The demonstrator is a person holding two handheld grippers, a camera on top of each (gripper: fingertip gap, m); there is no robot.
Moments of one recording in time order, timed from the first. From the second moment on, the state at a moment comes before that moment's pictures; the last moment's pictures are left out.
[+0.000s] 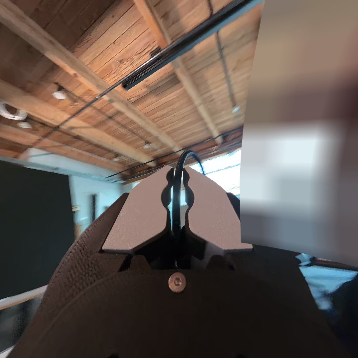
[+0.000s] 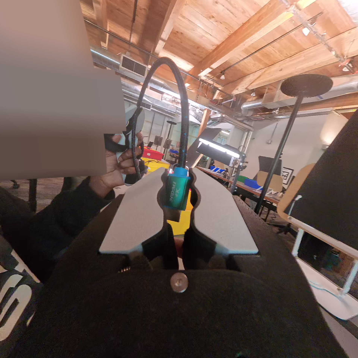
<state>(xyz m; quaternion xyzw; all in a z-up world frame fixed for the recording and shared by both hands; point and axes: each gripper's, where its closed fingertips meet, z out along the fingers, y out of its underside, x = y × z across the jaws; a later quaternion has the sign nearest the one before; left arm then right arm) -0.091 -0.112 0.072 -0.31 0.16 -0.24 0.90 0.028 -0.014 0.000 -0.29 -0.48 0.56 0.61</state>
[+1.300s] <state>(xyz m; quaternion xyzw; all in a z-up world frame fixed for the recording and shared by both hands) 0.015 -0.013 -0.017 -0.56 0.19 -0.40 0.70 0.013 -0.014 -0.029 -0.18 -0.57 0.09 0.79</state>
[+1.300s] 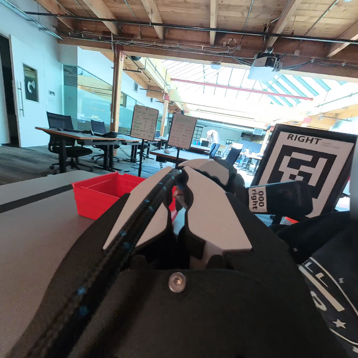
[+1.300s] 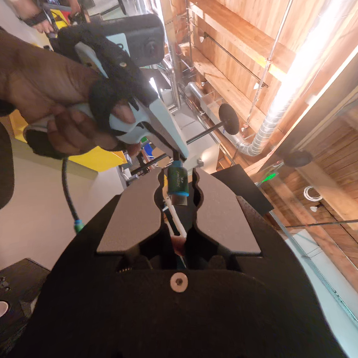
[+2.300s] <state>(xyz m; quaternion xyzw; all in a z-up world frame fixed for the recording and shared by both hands) -0.044 -0.114 0.047 -0.40 0.33 -0.16 0.84 0.065 -0.030 0.010 -0.06 -0.52 -0.02 0.85</state>
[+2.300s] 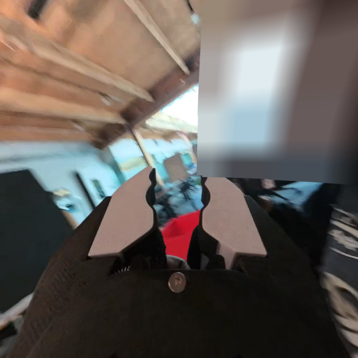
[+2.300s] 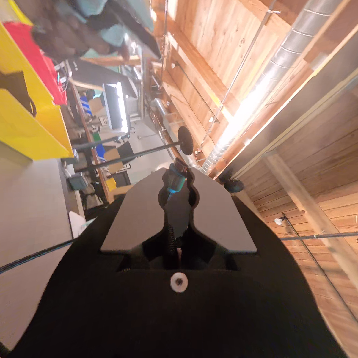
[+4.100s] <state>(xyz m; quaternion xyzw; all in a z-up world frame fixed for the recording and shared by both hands) 0.004 -0.092 0.027 -0.29 0.40 -0.31 0.81 0.016 -0.095 0.040 0.05 -0.58 0.59 0.55</state>
